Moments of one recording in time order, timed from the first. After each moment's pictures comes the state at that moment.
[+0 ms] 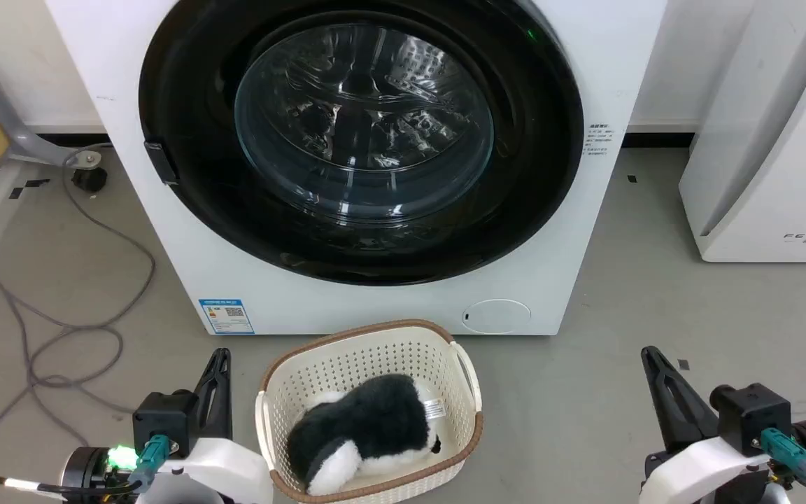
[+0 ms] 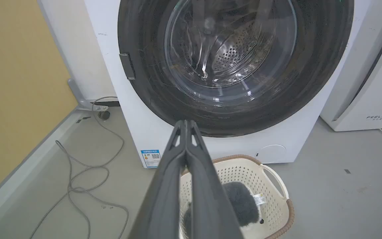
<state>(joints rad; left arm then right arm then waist) 0.01 0.05 0.00 0.00 0.00 0.00 0.00 0.01 -0.05 0.00 0.00 0.01 0.13 0.00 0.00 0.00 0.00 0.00</state>
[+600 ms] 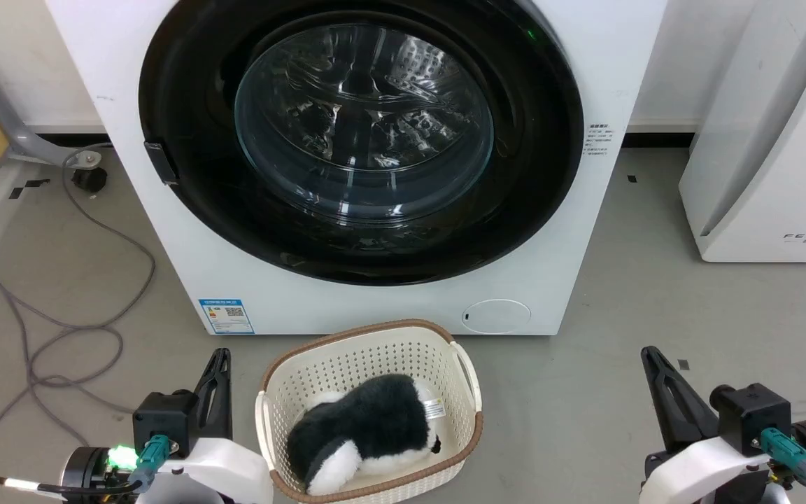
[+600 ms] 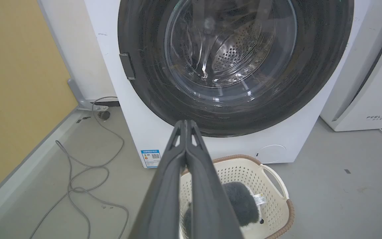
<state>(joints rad) 0.01 0.05 0.00 0.00 0.00 0.00 0.00 0.01 -0.05 0.00 0.00 0.01 0.13 0.00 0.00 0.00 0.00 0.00</state>
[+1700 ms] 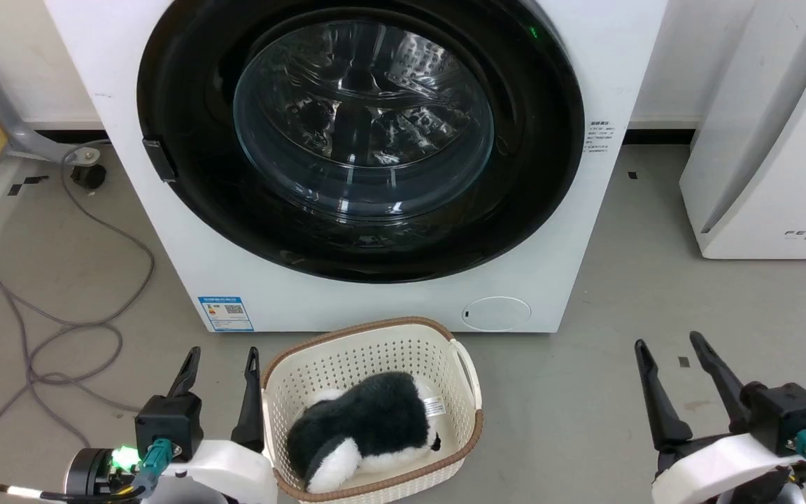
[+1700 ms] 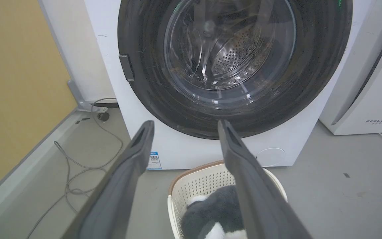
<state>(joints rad) 0.01 0.05 -0.01 0.01 -0.01 0.02 -0.03 0.01 -0.05 -0.03 -0.02 0.10 0.13 -0.03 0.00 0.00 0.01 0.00</state>
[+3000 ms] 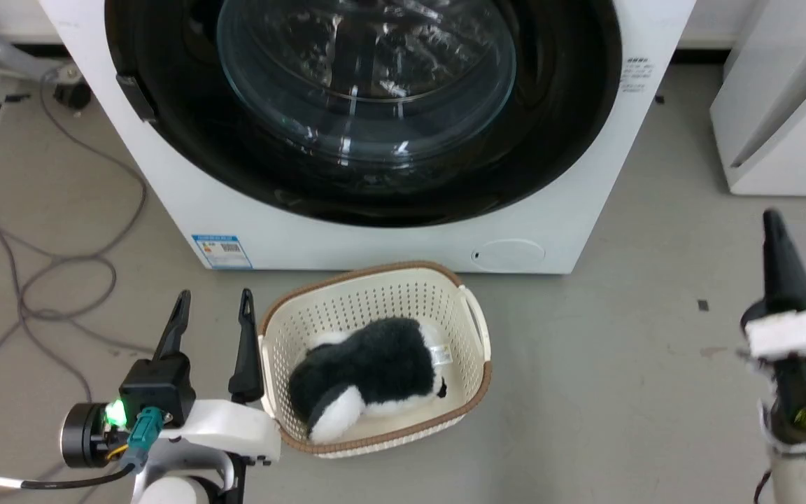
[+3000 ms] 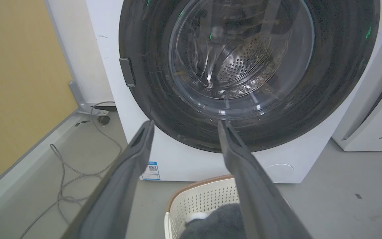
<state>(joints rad) -0.09 0.05 -0.03 0.01 -0.05 0.07 -0.11 -0.33 -0.11 -0.16 0.24 0.80 0.13 -0.05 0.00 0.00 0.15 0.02</state>
